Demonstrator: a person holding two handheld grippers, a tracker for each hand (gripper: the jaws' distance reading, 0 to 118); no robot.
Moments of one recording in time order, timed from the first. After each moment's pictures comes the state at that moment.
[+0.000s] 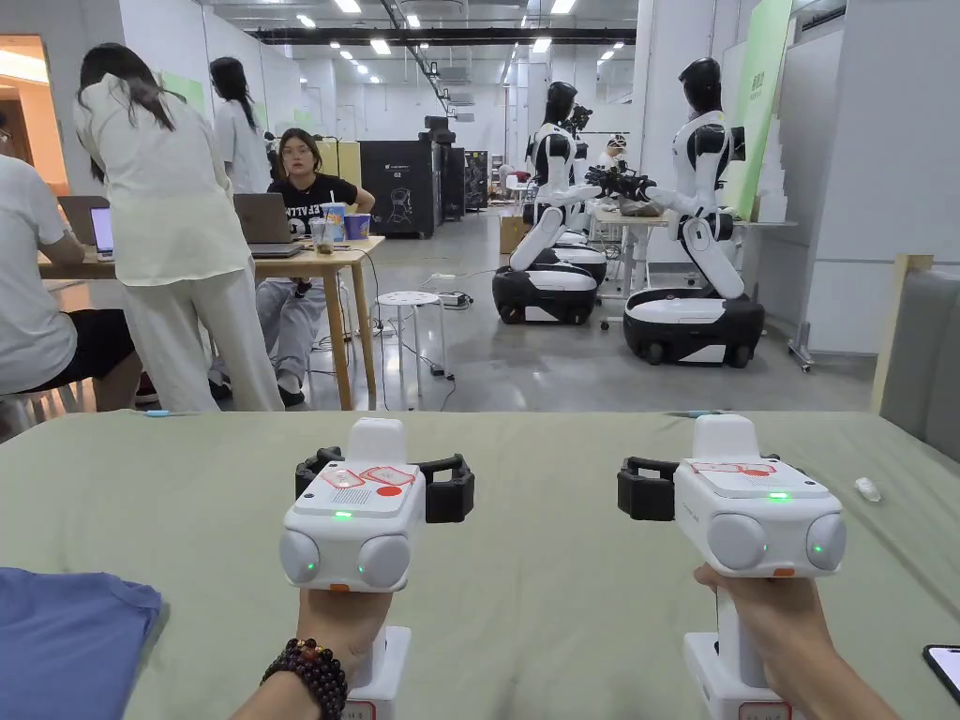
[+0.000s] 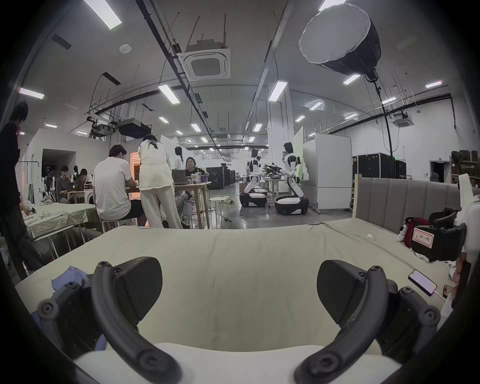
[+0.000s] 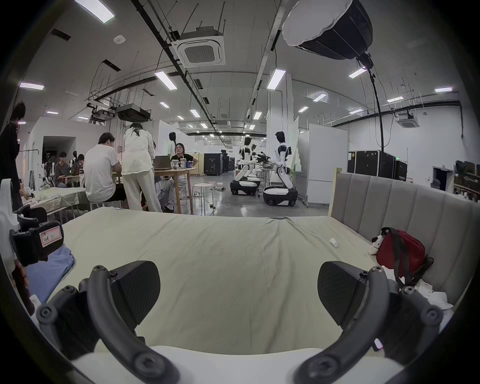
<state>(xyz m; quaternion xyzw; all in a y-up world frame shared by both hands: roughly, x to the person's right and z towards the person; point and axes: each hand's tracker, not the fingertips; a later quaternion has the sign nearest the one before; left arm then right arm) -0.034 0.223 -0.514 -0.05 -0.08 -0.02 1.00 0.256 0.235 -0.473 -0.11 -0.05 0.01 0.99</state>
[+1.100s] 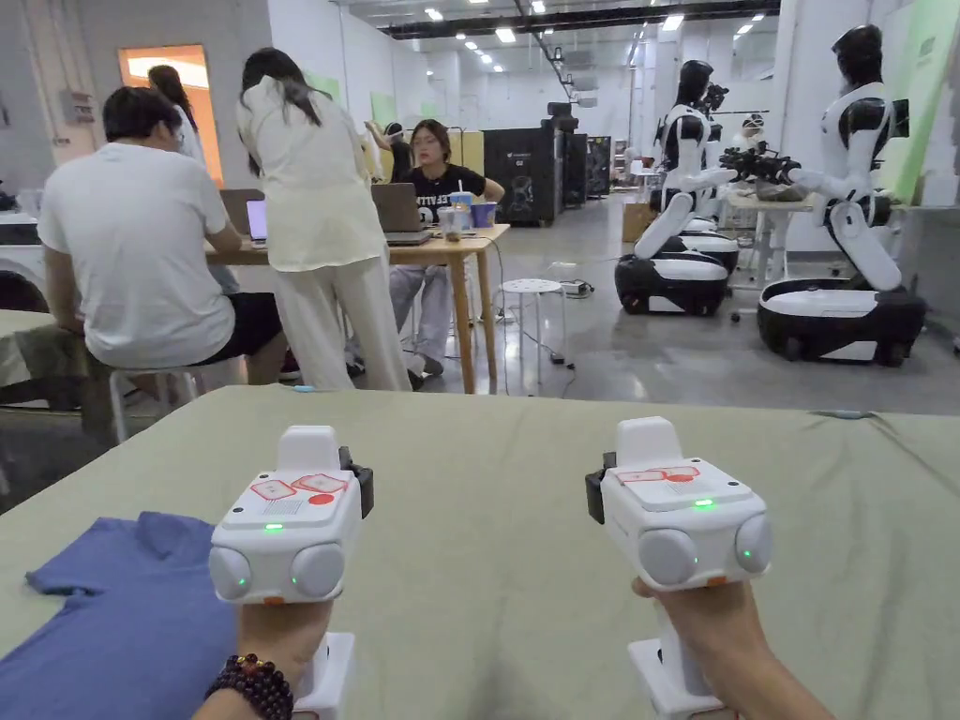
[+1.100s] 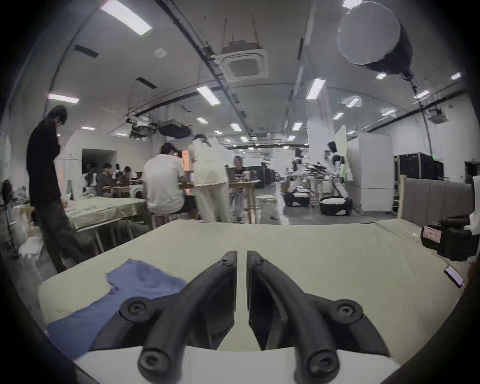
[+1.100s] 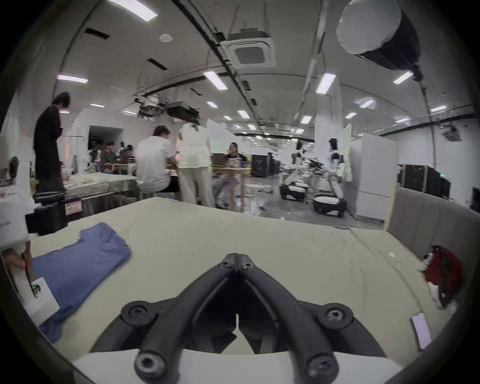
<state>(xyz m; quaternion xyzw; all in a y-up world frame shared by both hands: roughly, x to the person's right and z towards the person) -0.213 0.212 -0.471 -0.05 0.08 -0.01 1.00 0.071 0.224 -0.488 -0.11 0.13 0.05 0.98</state>
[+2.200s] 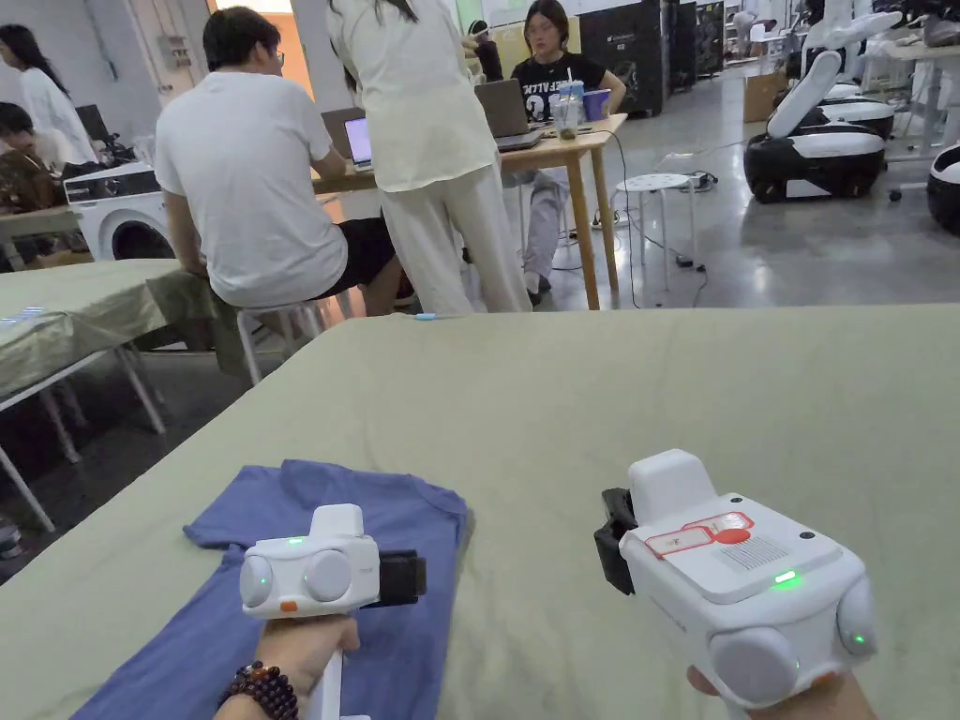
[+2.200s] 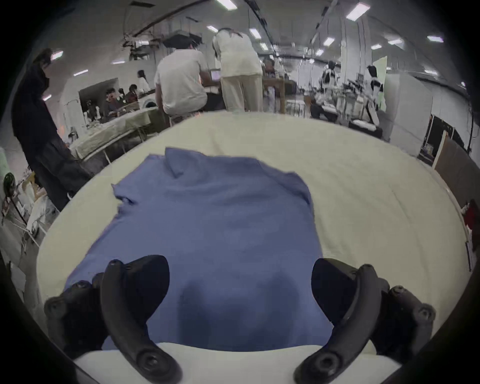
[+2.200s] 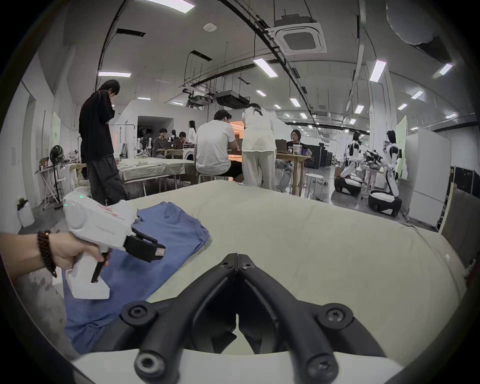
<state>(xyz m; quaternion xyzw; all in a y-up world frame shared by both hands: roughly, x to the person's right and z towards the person) -0.377 0.078 -0.569 -0.37 0.09 0.02 0.92 -0.054 0.158 -0.492 -0.15 0.27 0.07 0.95</state>
